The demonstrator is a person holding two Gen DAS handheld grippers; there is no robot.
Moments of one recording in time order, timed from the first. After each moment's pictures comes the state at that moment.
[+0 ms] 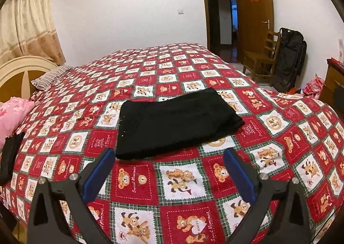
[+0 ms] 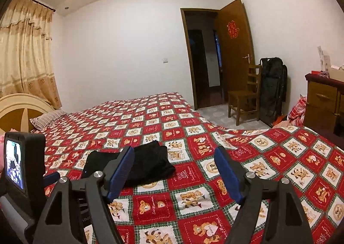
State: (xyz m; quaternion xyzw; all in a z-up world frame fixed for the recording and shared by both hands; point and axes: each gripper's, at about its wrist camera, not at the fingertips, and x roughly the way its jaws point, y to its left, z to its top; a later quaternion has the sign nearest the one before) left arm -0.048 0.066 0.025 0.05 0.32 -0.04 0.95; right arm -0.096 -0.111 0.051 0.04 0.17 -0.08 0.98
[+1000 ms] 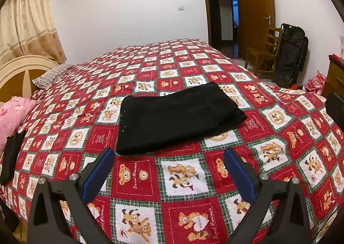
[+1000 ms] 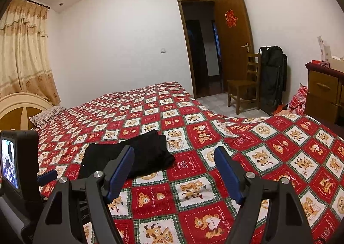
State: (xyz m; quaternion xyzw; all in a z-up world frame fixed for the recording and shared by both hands) left arm -0.048 0.069 0.019 0.05 0.33 -0.03 0.94; right arm -0.091 -0.115 0.038 0.05 0.20 -0.08 0.97
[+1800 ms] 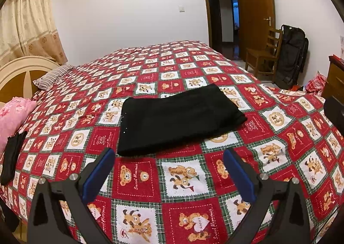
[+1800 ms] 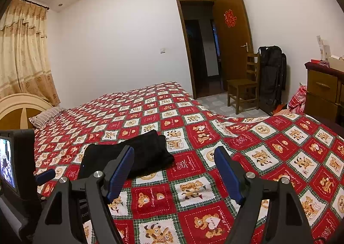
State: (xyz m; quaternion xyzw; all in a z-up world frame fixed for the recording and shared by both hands) left arm -0.048 0.070 0.021 0.05 0.32 -0.04 0.94; right arm -0.090 -0.116 0.037 0.06 0.20 -0.08 0.98
